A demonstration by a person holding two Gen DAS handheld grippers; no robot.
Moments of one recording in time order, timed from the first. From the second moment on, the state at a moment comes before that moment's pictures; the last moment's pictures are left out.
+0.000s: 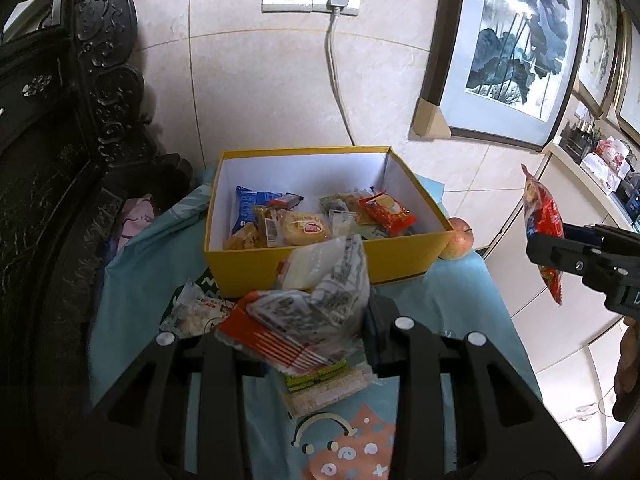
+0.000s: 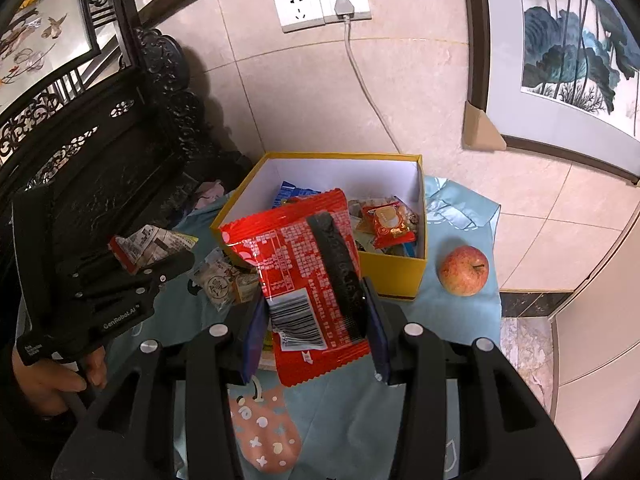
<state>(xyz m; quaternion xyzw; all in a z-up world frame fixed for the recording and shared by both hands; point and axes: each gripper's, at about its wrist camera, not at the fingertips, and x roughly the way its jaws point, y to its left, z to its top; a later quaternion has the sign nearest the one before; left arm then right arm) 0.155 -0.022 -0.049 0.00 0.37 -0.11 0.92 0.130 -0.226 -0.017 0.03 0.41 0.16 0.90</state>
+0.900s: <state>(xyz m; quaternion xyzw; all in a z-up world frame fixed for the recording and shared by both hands) 0.333 -0.032 -0.079 0.00 0.40 -0.08 0.91 0.313 -0.236 -0.063 0.03 0.47 0.09 0.88</state>
